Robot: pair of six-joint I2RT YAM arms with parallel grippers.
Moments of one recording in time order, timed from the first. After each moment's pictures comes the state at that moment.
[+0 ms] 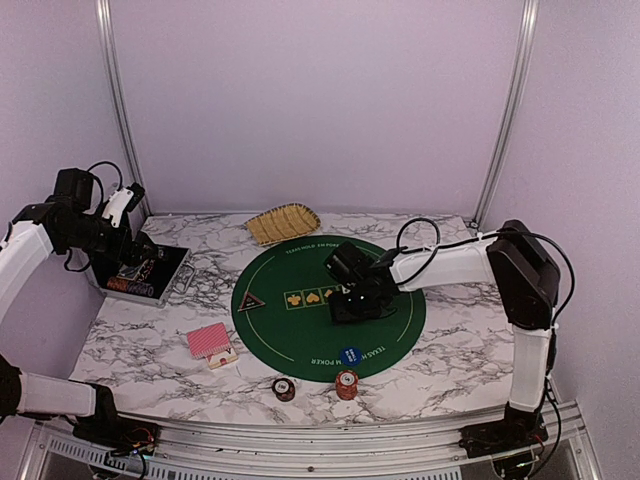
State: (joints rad) left arm 0.03 1.15 1.13 -0.80 0.31 0.38; right arm 0.85 2.01 1.35 -0.48 0.17 0.59
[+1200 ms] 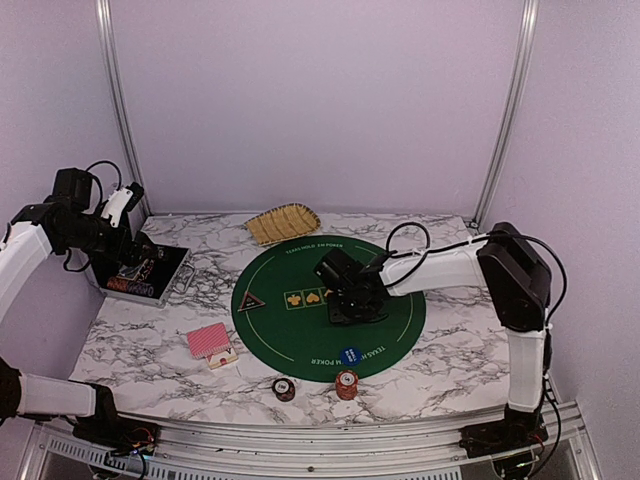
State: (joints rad) left arm 0.03 1.14 1.13 -0.81 0.31 0.39; right arm 0.88 2.05 1.38 -0.50 0.30 0.71
